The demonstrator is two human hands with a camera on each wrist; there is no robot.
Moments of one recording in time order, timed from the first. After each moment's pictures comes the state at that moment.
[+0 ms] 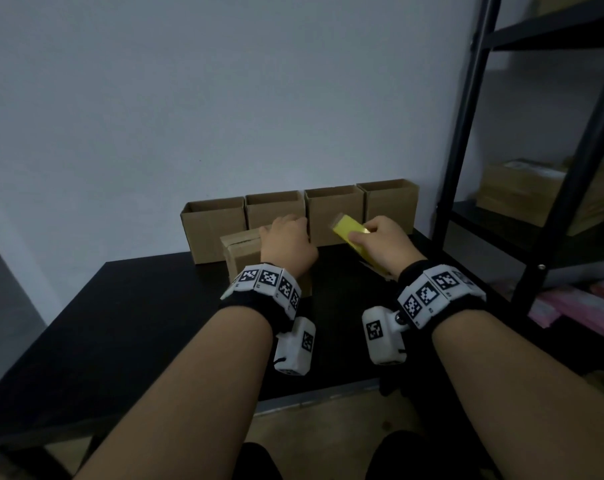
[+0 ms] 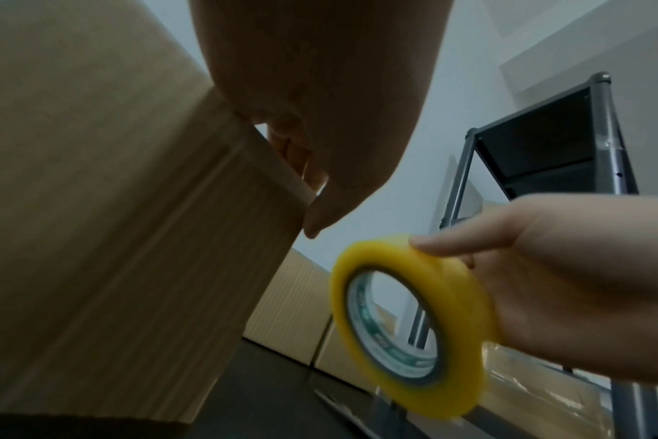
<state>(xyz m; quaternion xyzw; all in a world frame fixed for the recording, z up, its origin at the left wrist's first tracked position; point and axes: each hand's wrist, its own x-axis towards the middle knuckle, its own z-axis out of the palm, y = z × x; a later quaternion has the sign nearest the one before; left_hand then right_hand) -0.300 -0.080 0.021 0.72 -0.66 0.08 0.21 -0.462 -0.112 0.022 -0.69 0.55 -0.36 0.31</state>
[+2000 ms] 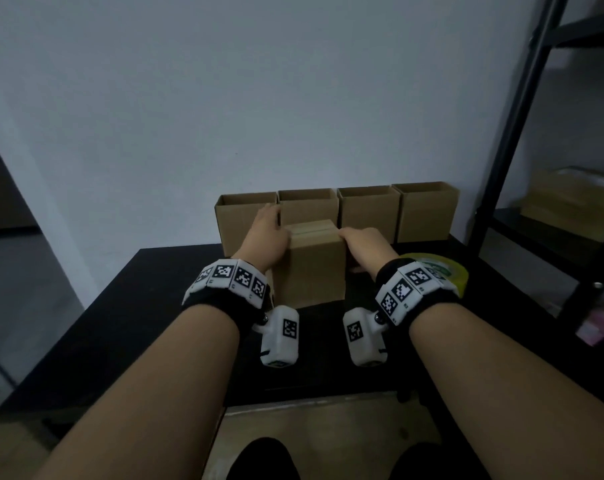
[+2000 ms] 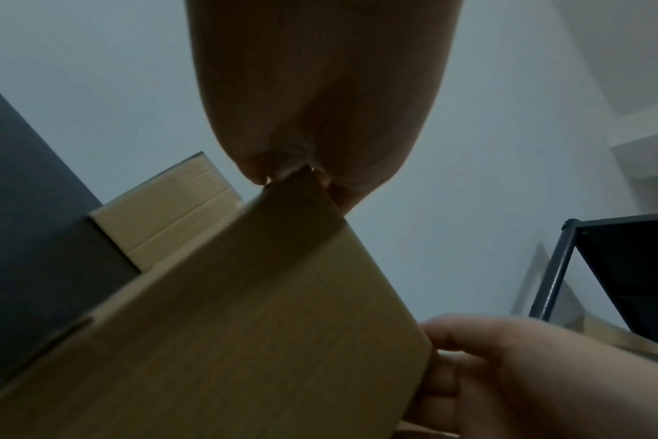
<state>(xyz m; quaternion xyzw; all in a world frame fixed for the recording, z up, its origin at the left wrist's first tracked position) -0.217 -0.057 0.027 0.71 -0.55 -0.16 0.40 -0.378 -0.103 0.023 -0.61 0.55 -0.33 0.47</state>
